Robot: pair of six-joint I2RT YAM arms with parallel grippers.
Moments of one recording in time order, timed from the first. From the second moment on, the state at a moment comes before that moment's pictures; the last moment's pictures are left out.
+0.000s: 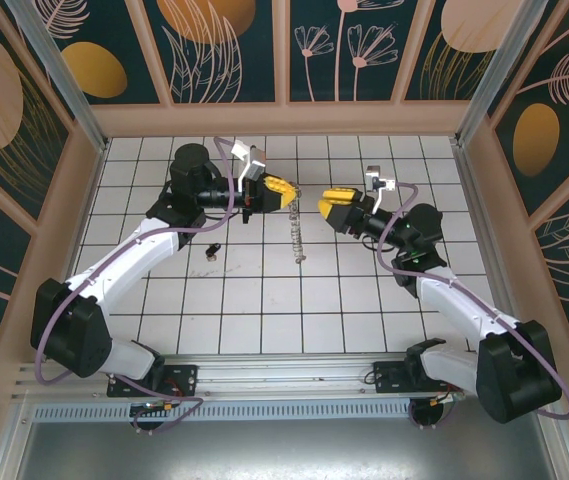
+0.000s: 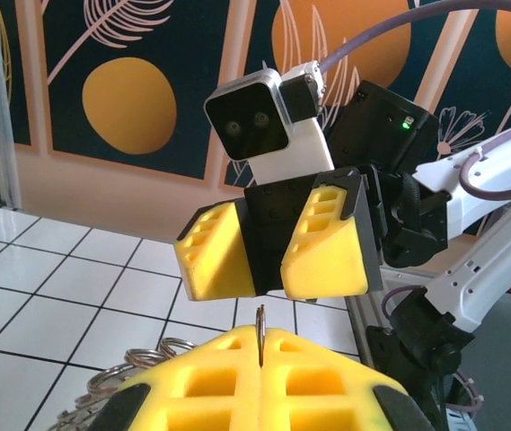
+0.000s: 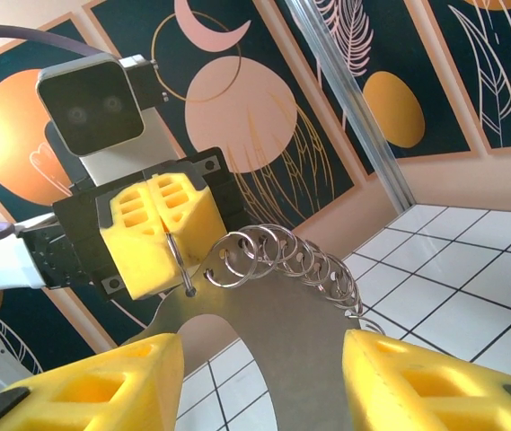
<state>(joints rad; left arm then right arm) -0.50 1.44 1.14 0.24 1.06 -0.16 0.36 1.13 0.59 0.82 -0.81 0.72</state>
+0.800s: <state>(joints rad) -0.50 1.48 1.17 0.26 1.10 -0.20 0.36 1.31 0.71 0.98 -0.97 0.81</state>
